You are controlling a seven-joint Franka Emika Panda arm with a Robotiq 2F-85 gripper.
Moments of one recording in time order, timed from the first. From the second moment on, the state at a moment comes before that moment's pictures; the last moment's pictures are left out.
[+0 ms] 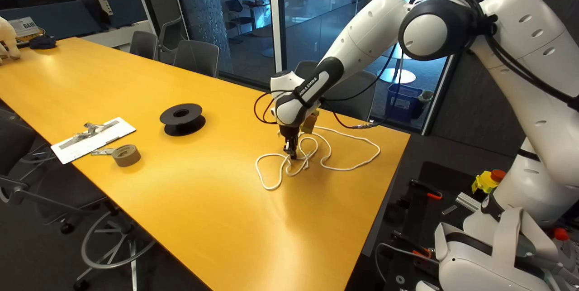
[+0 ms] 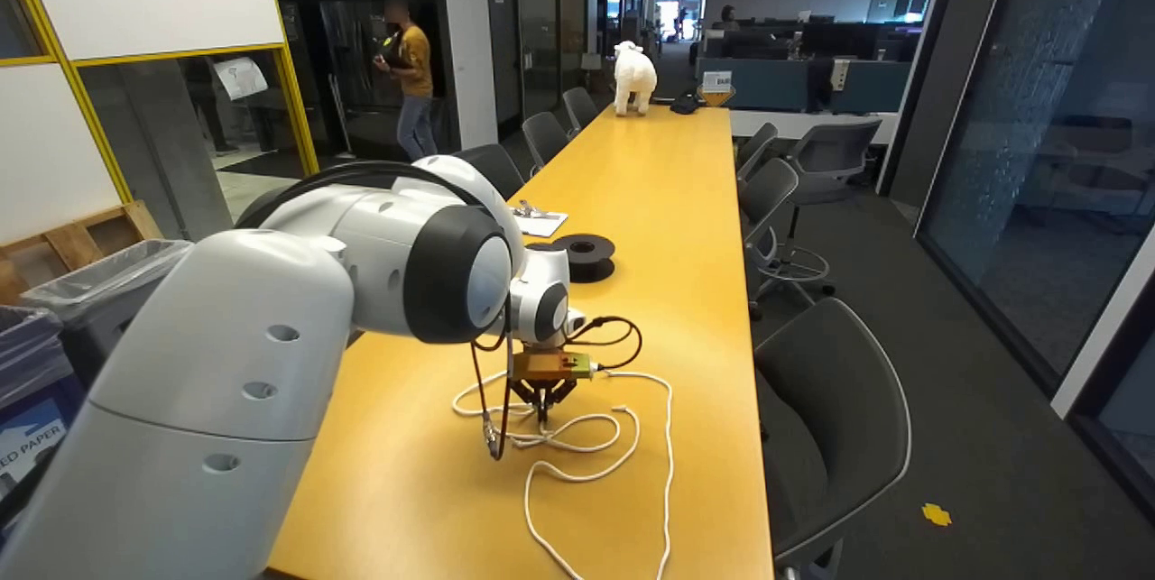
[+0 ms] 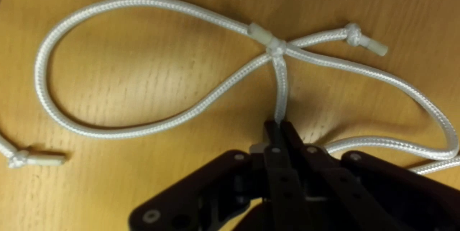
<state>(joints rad) -0.03 0.80 0.04 -1.66 -0.08 2.36 -0.32</state>
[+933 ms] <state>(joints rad) 0.11 0.80 0.06 -1.60 -0.17 2.28 -0.28</state>
